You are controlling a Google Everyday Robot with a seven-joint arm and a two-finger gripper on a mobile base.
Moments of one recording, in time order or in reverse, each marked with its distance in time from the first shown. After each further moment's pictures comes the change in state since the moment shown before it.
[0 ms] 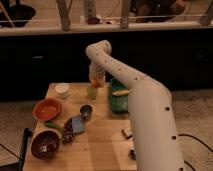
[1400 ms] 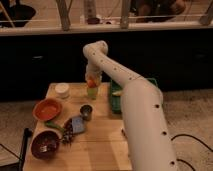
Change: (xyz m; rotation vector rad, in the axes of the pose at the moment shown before) arm -0.007 -0.021 0.012 0.010 -0.041 -0.018
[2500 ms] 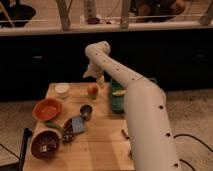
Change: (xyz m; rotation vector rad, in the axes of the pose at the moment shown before) arm 0.003 0.004 -0.003 0.036 -0.001 -0.007
